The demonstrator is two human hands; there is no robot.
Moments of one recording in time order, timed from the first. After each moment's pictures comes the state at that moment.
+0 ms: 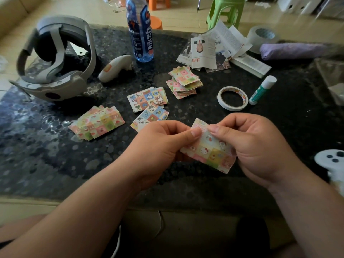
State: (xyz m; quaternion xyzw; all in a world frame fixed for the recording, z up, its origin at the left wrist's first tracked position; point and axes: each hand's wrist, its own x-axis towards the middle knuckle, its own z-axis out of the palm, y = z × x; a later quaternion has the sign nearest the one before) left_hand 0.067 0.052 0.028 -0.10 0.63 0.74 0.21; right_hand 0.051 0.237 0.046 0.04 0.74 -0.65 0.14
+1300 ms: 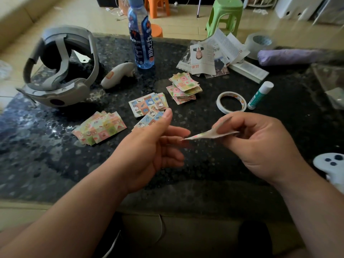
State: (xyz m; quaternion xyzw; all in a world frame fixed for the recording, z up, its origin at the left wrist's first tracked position) left_hand 0.068 0.038 0.034 -0.15 0.56 0.79 0.20; right_hand 0.043 0.256 0.037 -0.09 0.82 -0.57 0.04
